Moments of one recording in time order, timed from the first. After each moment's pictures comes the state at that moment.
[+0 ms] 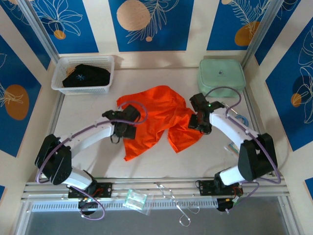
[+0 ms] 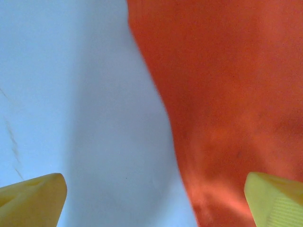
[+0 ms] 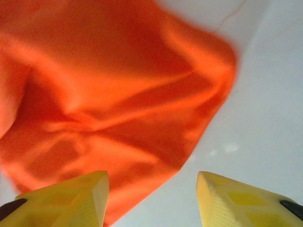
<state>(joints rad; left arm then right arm) -0.69 1.46 1.01 -0.94 -0.32 -0.57 0.40 1.43 1.02 -0.94 0.07 0.69</state>
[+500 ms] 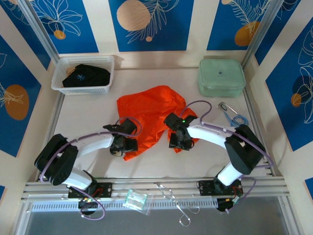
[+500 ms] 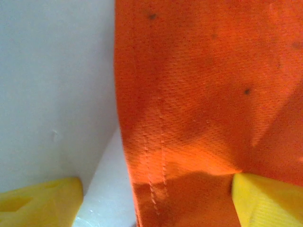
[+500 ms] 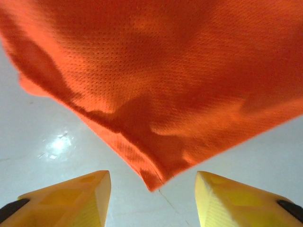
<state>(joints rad) -0.68 1.47 0.73 -0.65 -0.04 -0.81 0.76 1.60 0.94 -0.85 -0.02 0.91</state>
